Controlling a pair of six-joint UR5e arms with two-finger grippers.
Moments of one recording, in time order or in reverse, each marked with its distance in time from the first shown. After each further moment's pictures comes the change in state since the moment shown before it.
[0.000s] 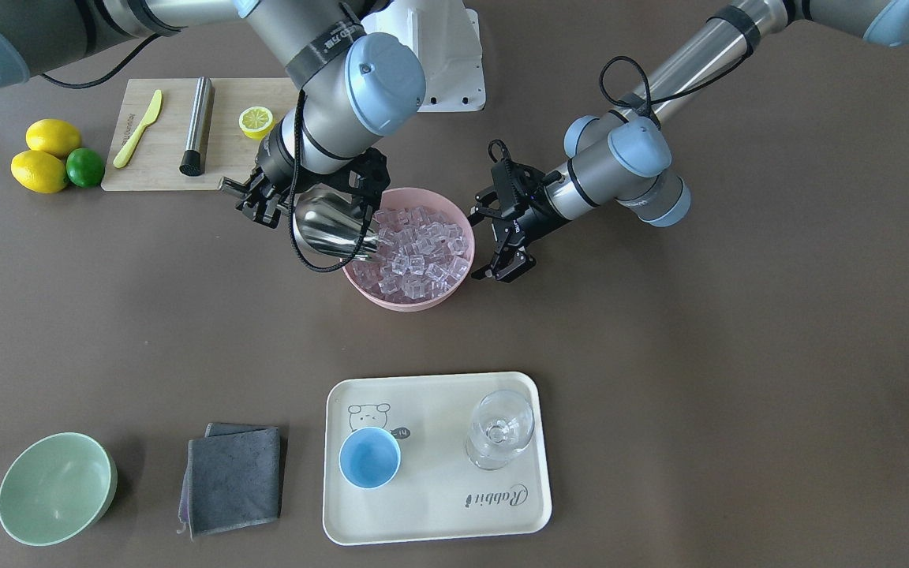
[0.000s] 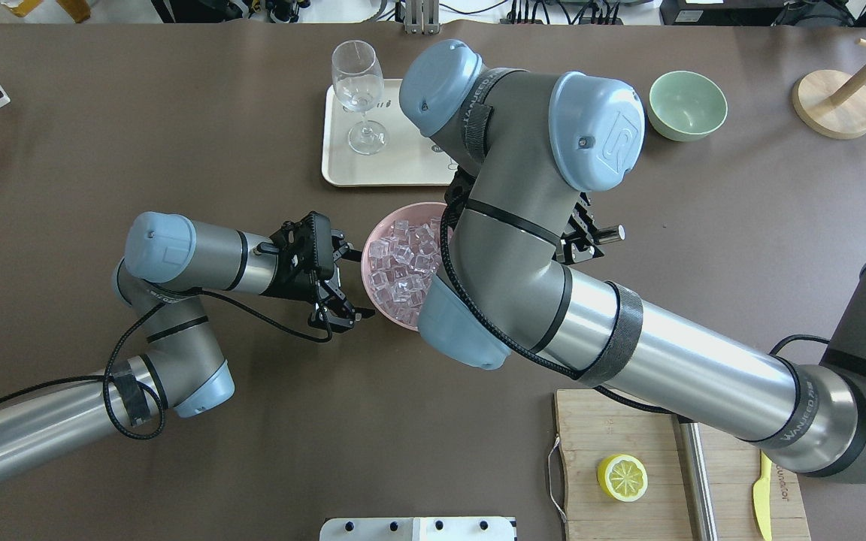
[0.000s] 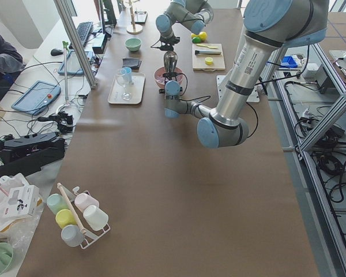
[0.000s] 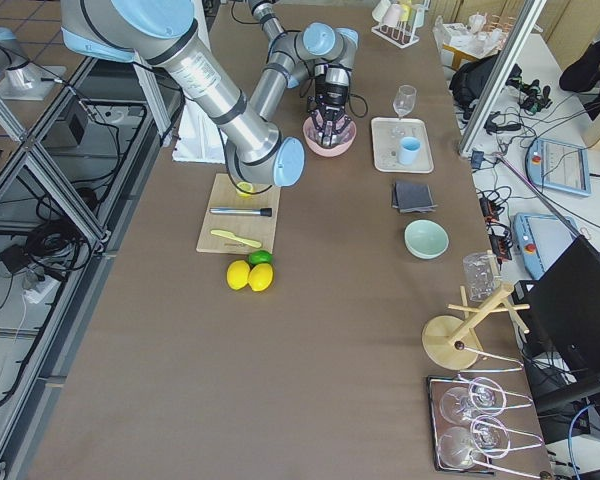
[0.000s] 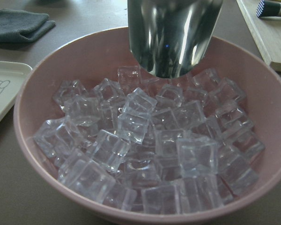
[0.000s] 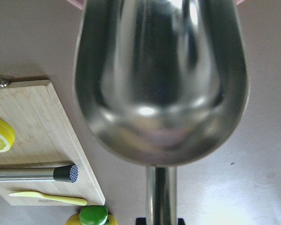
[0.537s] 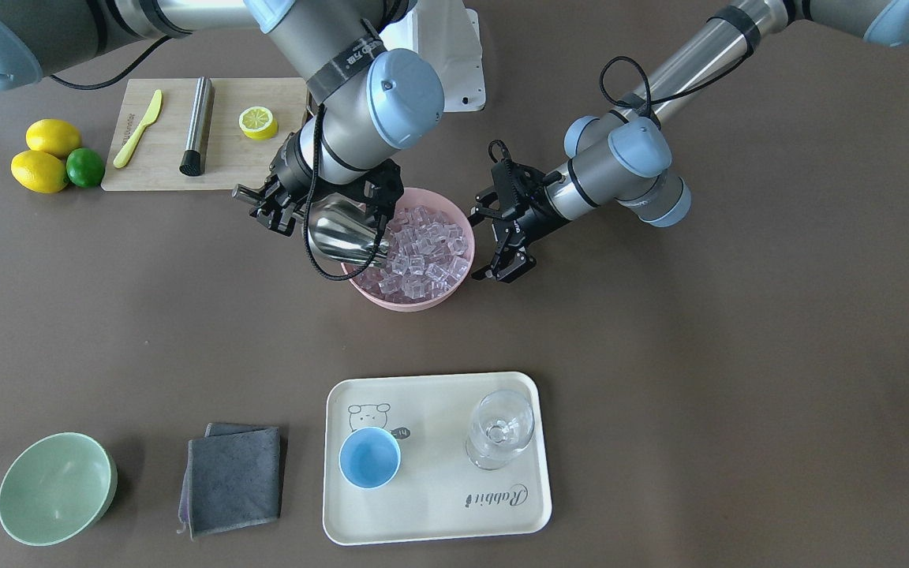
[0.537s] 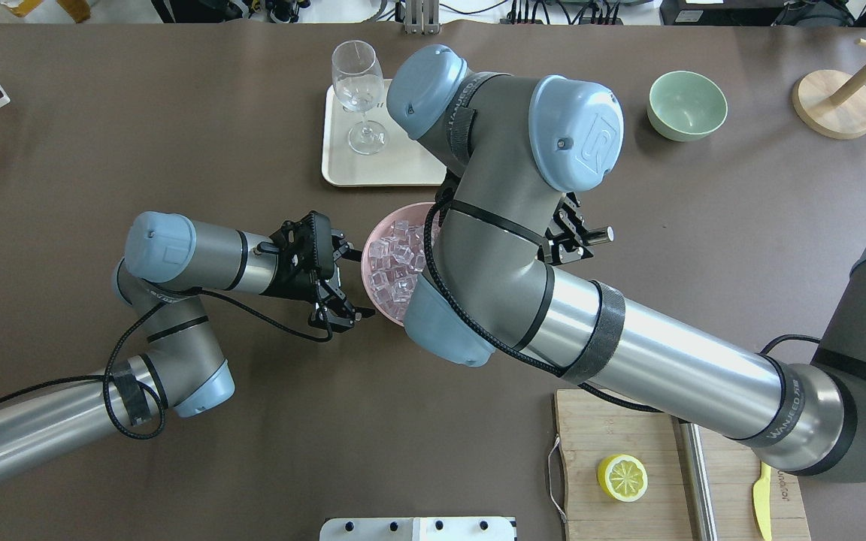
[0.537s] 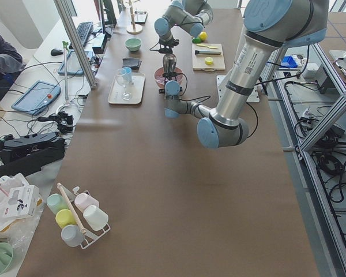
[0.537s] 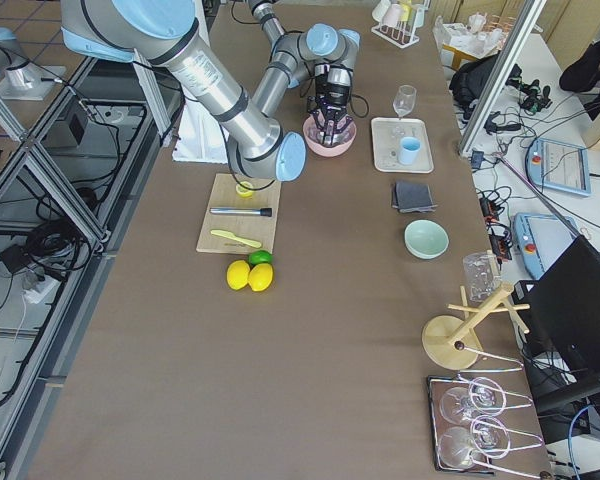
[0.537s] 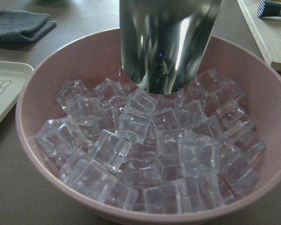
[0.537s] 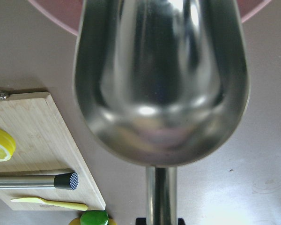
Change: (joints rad) left arm -0.001 0.000 0.000 0.001 0.000 0.000; right arm -0.007 0.037 -0.069 0.021 0.001 0.013
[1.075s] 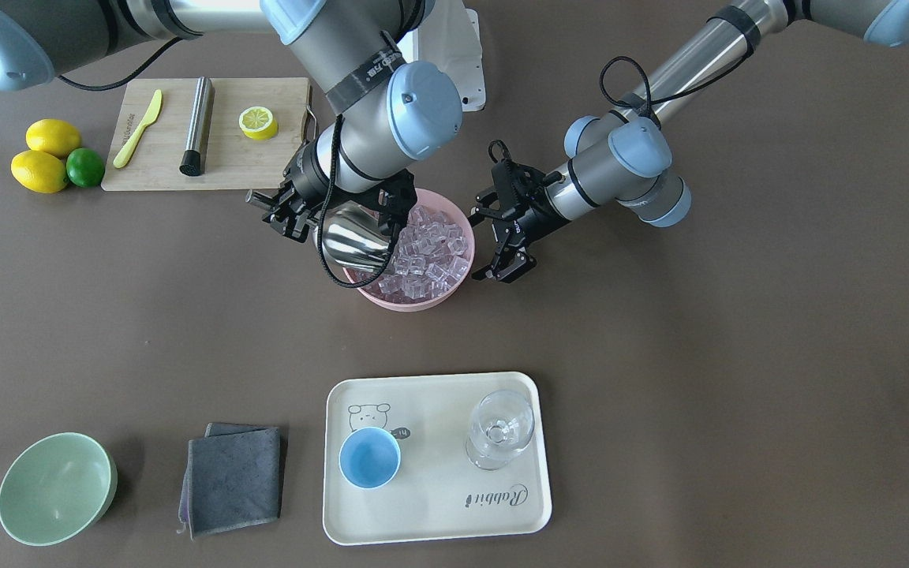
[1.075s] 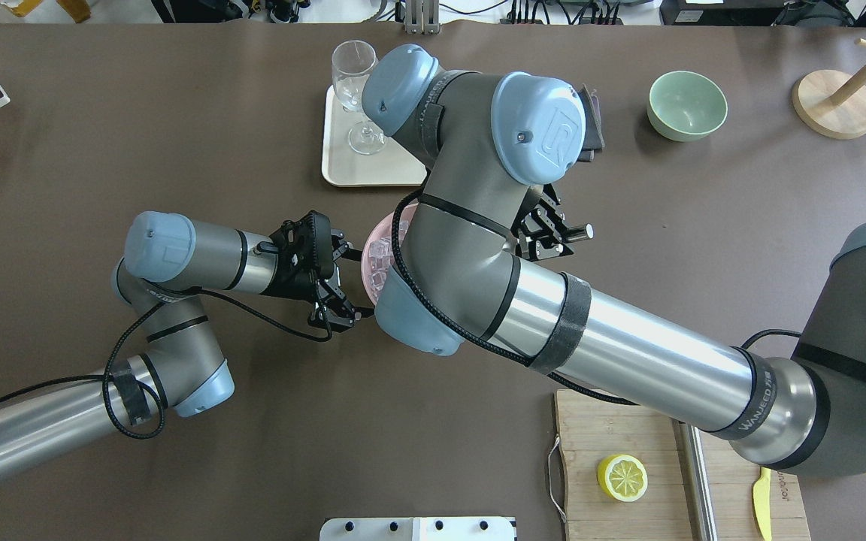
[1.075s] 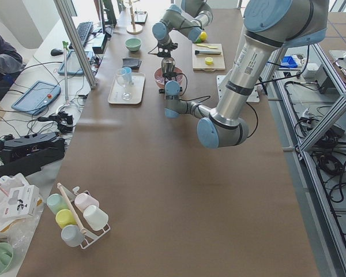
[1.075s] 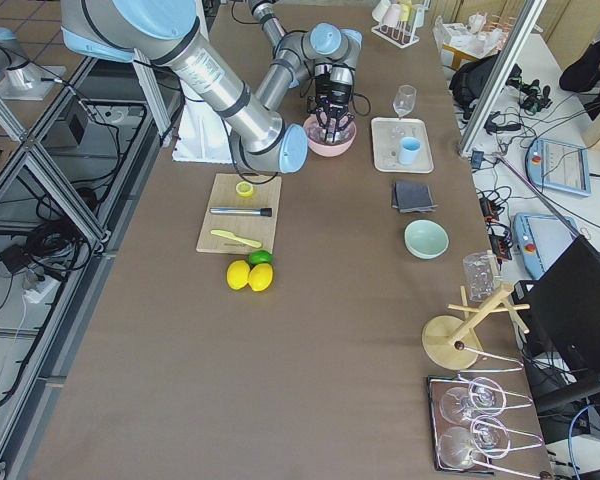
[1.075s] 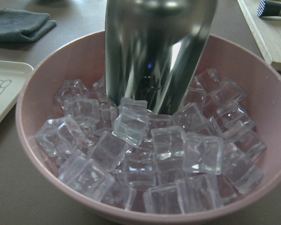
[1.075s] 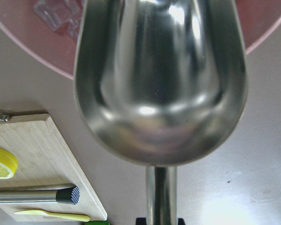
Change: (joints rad) left arm 0.000 0.000 0.000 0.001 0.000 0.000; right arm -0.013 0.055 -0.099 0.040 0.003 0.033
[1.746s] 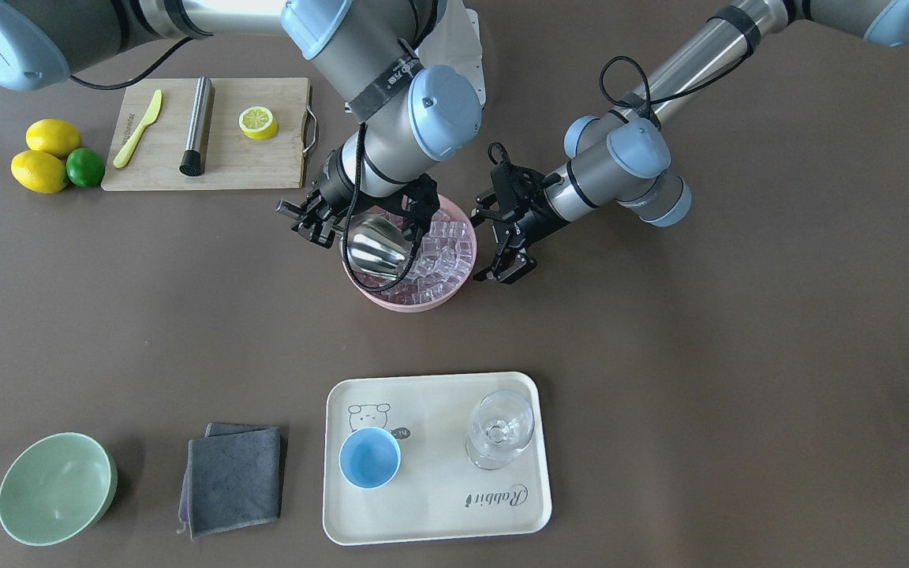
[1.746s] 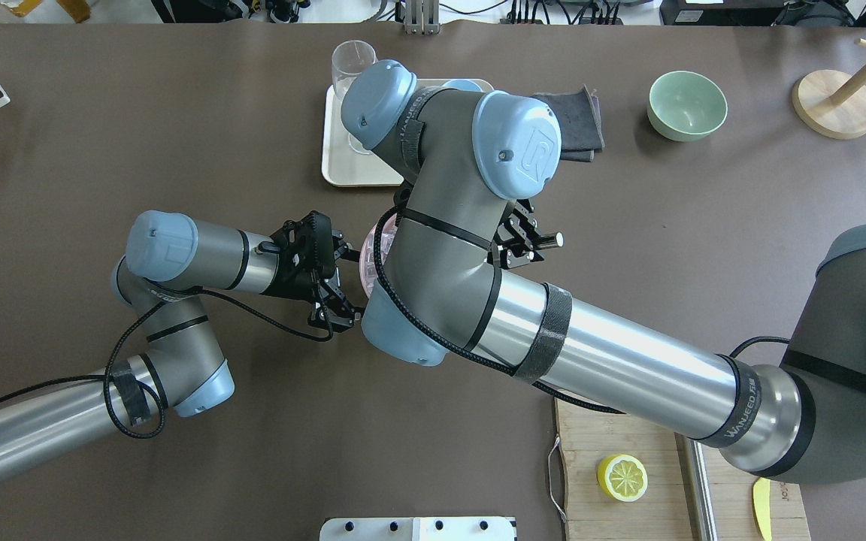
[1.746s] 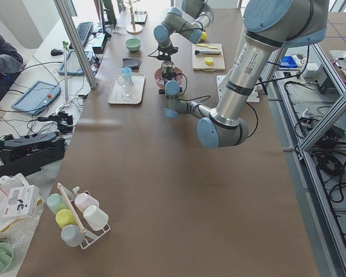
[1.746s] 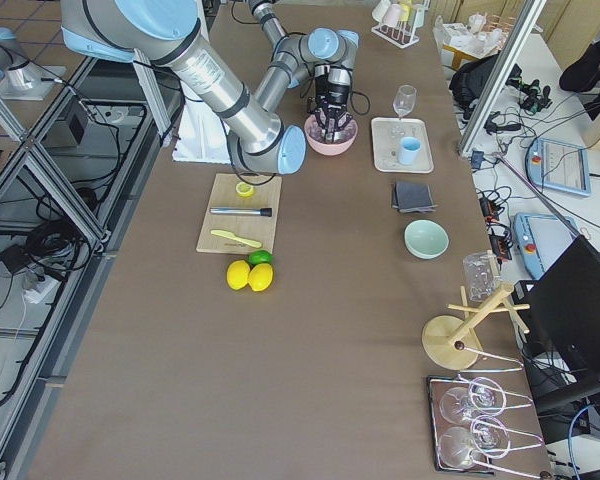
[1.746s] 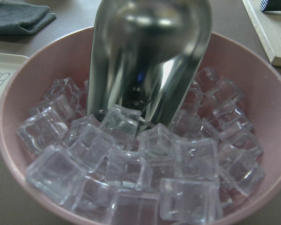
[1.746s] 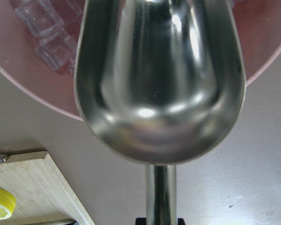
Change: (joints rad) left arm 0.000 0.000 -0.001 0.022 -0.003 0.000; right arm -0.017 -0.011 -0.001 0.096 0.015 0.086
